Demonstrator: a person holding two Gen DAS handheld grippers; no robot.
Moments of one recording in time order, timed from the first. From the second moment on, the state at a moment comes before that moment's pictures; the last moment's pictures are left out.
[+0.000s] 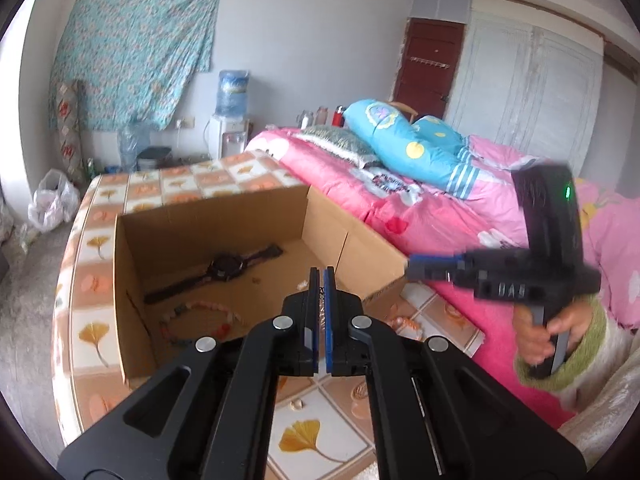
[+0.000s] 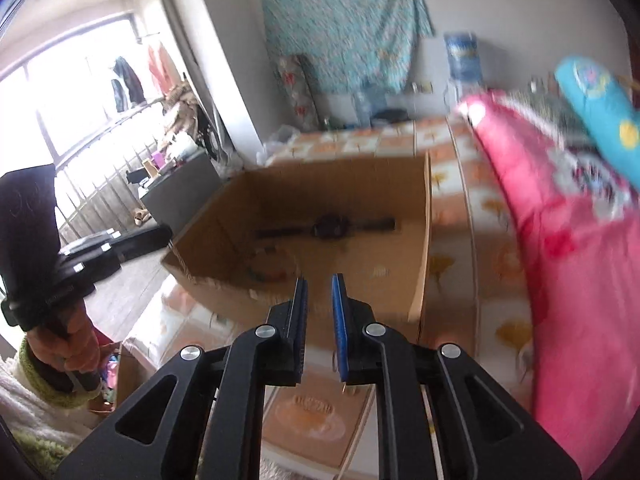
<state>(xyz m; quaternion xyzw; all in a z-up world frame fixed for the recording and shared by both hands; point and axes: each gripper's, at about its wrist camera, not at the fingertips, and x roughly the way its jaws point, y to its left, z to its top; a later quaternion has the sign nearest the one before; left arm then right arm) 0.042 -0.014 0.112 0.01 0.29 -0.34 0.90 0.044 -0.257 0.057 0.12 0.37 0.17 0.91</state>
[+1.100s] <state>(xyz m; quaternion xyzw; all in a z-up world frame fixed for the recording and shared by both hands) 0.017 0.058 0.039 -0.04 0.35 -0.25 0.90 0.066 -0.106 -0.039 -0.08 0.43 0.21 0.87</state>
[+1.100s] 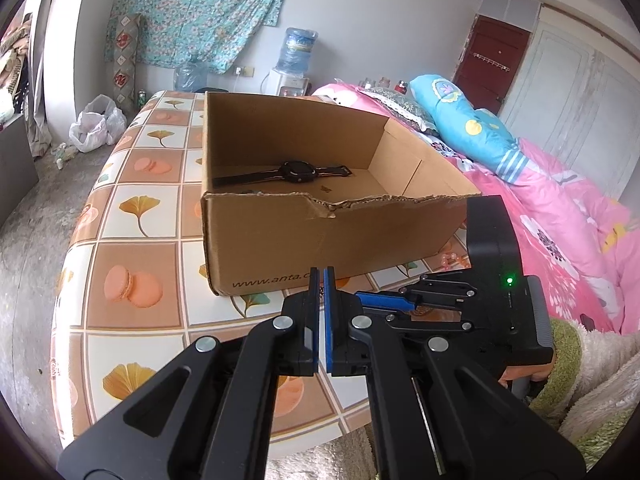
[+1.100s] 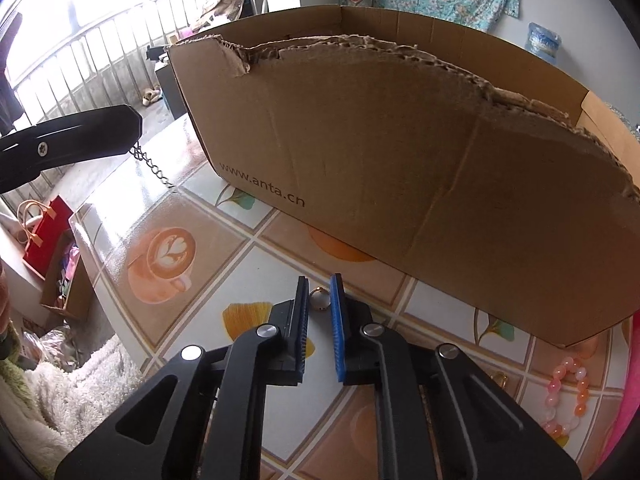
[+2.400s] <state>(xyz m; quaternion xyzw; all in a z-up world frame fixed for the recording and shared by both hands) 0.015 0.055 0.036 -0.04 0.36 -0.24 0.90 0.064 -0.117 -0.028 -0.05 0.45 0.19 0.87</state>
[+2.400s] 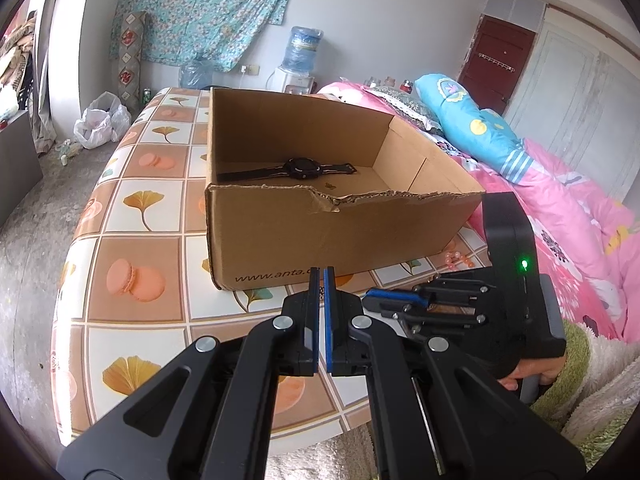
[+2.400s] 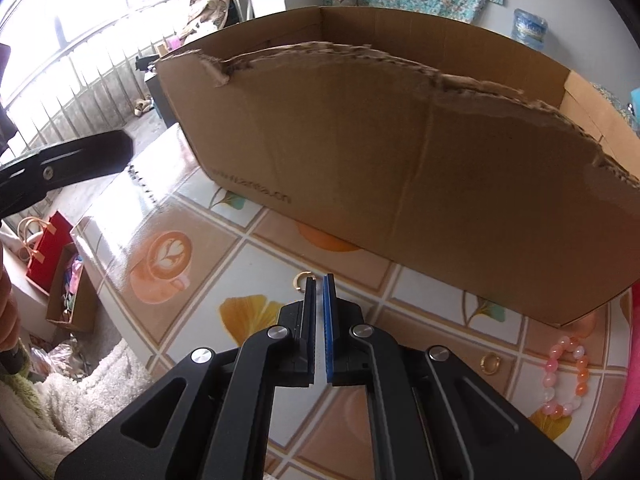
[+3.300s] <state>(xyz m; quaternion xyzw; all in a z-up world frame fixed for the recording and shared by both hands) 0.016 0.063 0.034 -0.05 0.36 -0.23 0.90 0.072 -0.096 -0.021 -0.11 0.43 0.25 0.86</state>
